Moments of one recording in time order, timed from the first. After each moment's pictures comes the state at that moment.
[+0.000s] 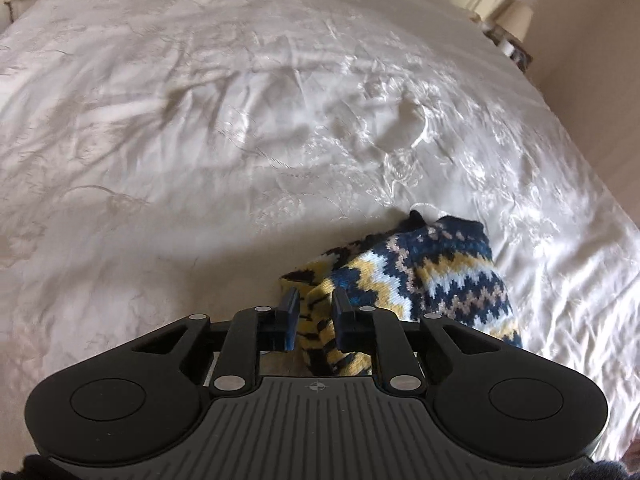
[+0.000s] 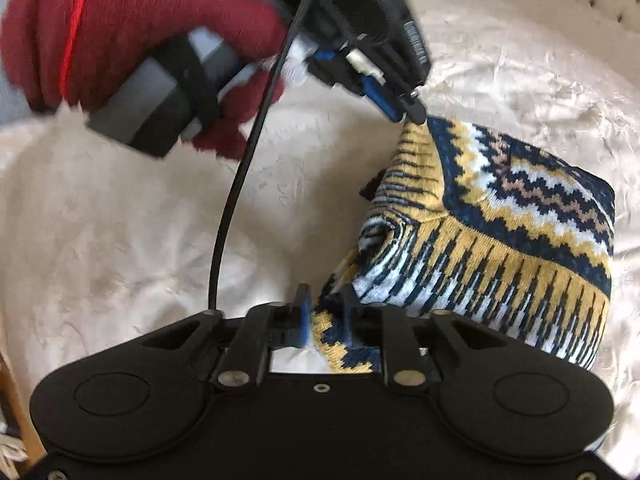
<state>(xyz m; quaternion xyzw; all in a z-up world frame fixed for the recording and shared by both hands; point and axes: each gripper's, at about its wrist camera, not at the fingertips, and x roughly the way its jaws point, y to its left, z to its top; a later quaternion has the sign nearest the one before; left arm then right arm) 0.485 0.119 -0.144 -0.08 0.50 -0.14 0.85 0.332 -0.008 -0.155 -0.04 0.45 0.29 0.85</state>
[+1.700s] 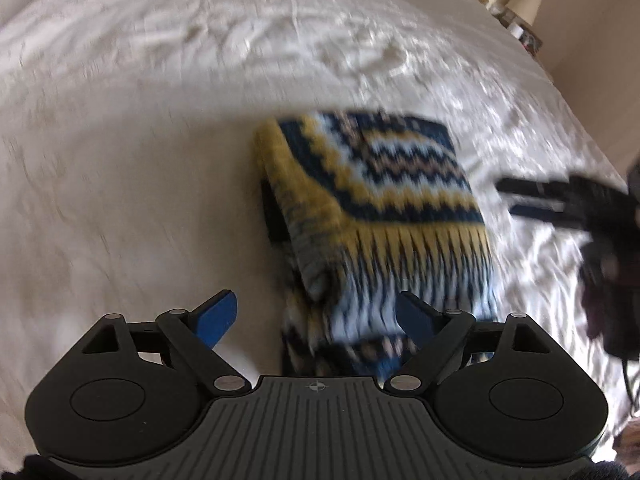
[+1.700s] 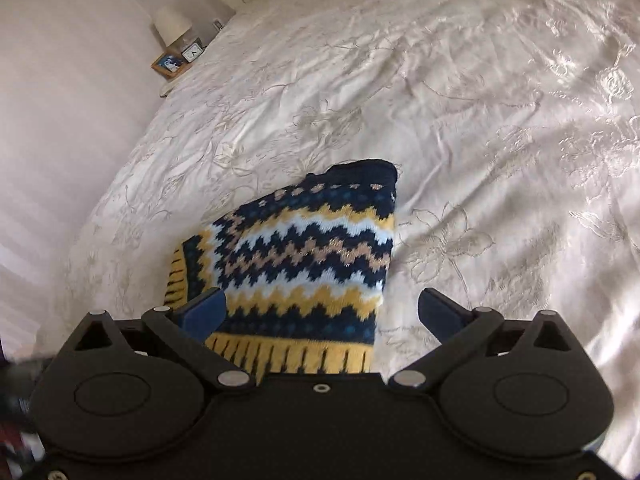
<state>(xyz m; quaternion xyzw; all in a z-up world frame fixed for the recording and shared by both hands) 0.361 0.083 -0.155 -0.09 0.53 -0.12 0.84 0.443 -0.203 -0.178 0.21 0.48 0.17 0.84</state>
